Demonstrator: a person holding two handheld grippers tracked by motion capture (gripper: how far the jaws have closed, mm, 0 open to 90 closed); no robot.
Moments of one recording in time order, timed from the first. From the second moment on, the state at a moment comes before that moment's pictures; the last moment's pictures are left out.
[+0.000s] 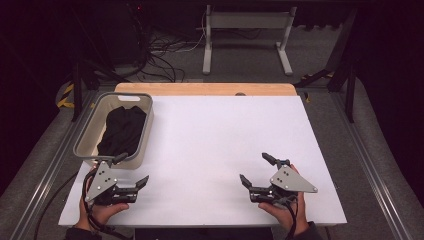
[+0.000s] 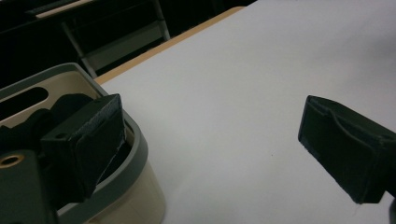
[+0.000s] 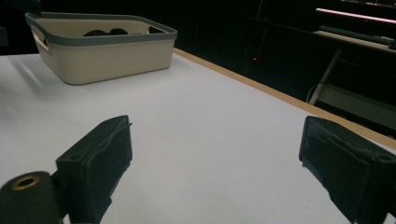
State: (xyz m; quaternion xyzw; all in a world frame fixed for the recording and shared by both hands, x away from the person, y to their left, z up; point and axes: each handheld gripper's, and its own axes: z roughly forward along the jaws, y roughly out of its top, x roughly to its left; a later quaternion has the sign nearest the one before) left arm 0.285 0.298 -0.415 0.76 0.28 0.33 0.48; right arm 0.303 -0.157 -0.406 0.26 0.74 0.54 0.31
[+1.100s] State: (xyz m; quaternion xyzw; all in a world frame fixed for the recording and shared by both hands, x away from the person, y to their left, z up) left arm 0.407 0.334 -0.358 0.86 0.35 0.26 0.27; right arm 0.308 -0.153 -0.426 0.25 0.77 0.52 0.26
